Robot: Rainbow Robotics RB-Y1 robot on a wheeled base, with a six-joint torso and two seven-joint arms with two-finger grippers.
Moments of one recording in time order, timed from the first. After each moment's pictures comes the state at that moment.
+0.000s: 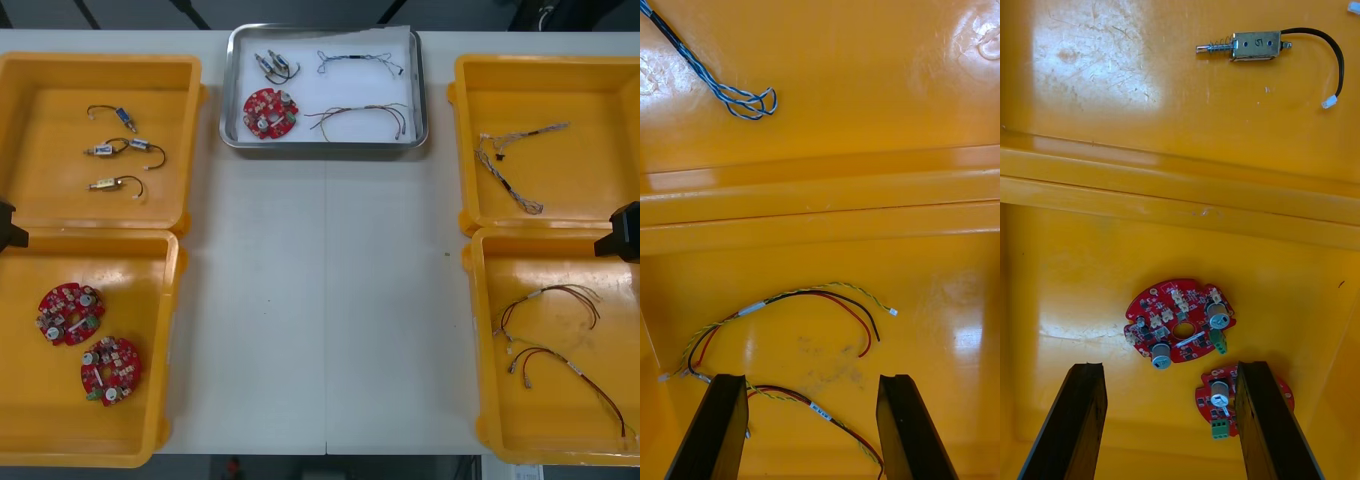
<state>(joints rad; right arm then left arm) -0.26 -0.85 -0.19 -1.98 -0.89 1.77 1.20 -0.09 1.34 0.06 -2.07 1.15 1.40 -0.90</state>
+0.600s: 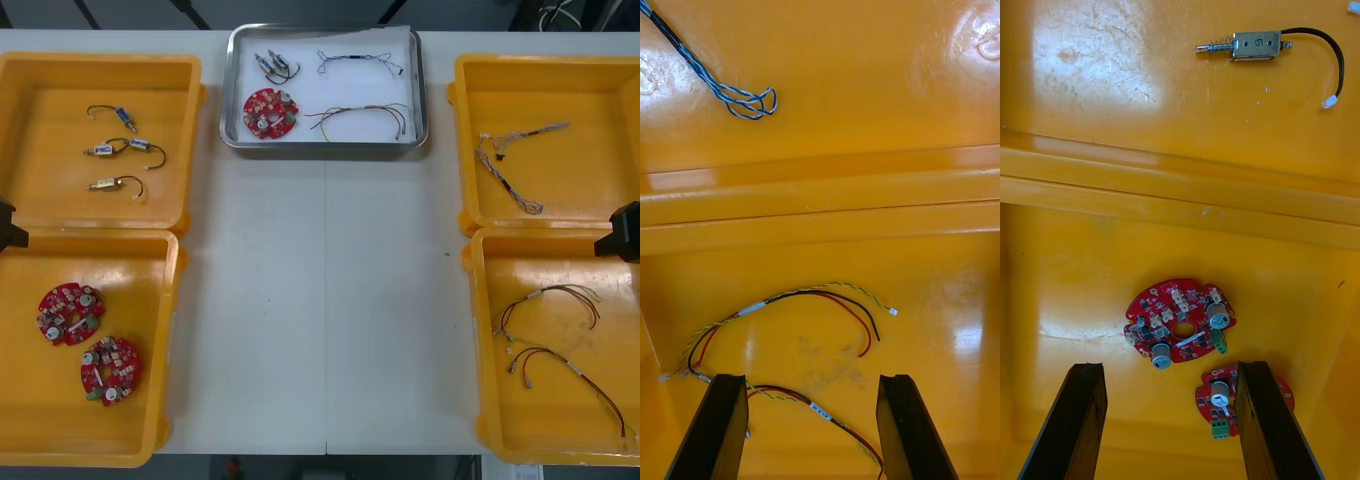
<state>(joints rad) -0.26 -0.85 -0.19 -1.98 -0.89 1.77 1.20 -0.09 1.34 0.06 -2.07 1.15 1.40 -0.90</state>
